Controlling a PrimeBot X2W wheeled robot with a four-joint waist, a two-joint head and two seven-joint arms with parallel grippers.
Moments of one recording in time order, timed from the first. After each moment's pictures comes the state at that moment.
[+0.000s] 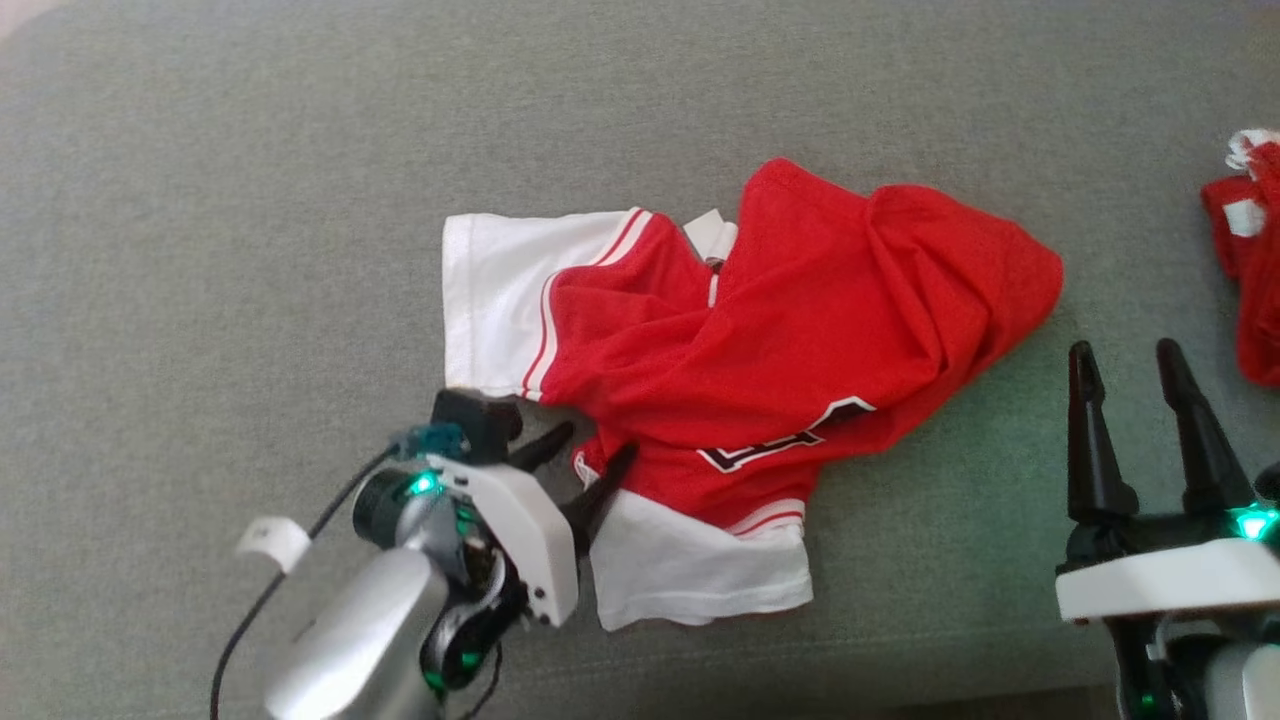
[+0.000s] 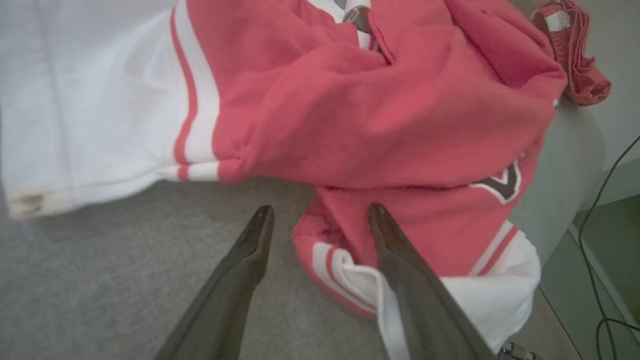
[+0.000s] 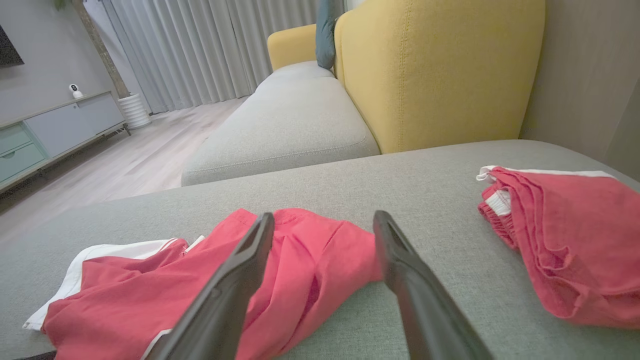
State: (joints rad) left arm -0.32 0.18 -0.67 0.32 -0.58 -0.03 0.16; right arm 0.08 -0.04 -0.07 -0.20 0.23 0.13 0.01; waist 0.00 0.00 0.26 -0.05
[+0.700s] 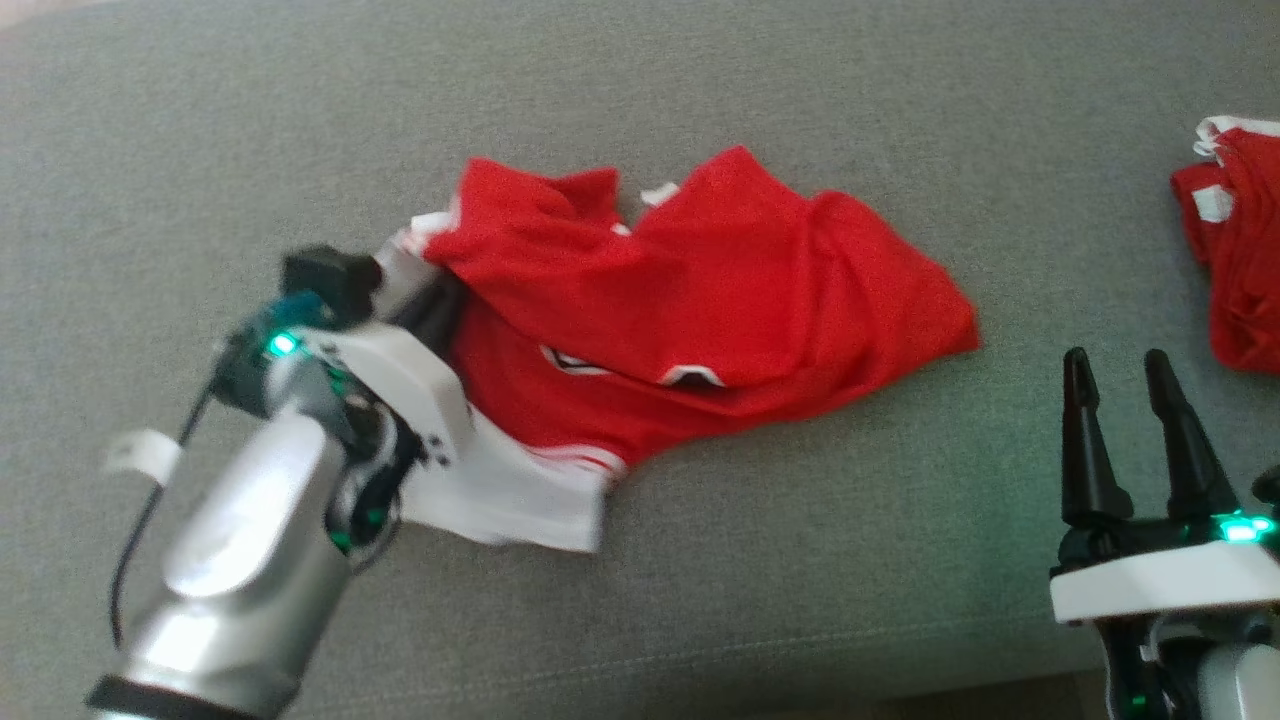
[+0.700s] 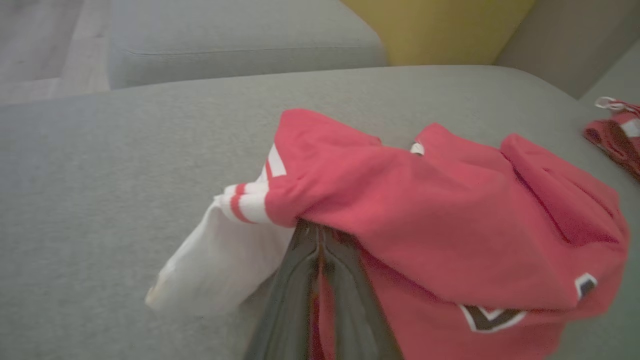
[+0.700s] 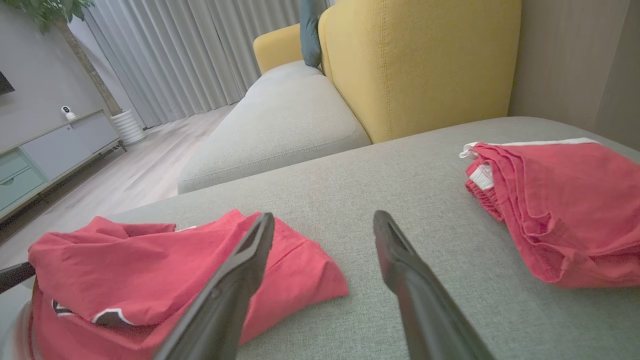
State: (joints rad) left arm -0.53 0.25 -0.56 0.45 -0.54 -0.01 0.01; right arm 0.08 -0.04 -0.06 -0.16 0.32 0.13 -0.01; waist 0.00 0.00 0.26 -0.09
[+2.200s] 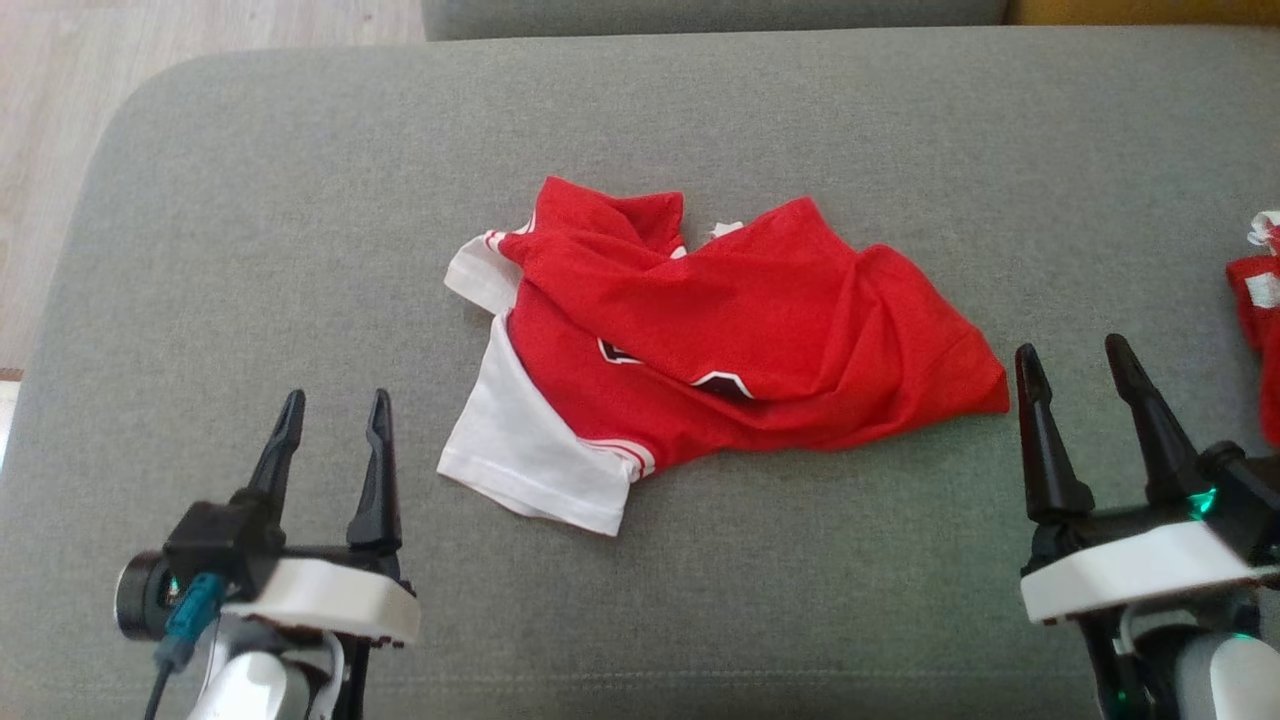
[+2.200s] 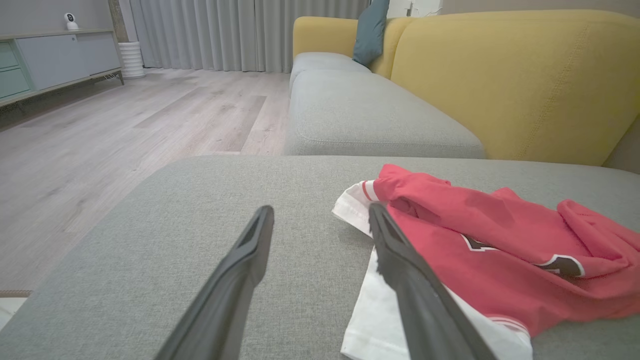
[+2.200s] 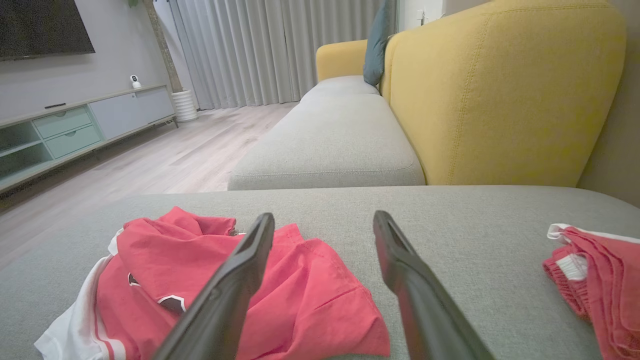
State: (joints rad) left arm -0.02 0.28 -0.36 0.02 -0.36 0.24 -0.25; right arm 0.07 -0.04 -0.01 -0.22 0.16 0.13 0.09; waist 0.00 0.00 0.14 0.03
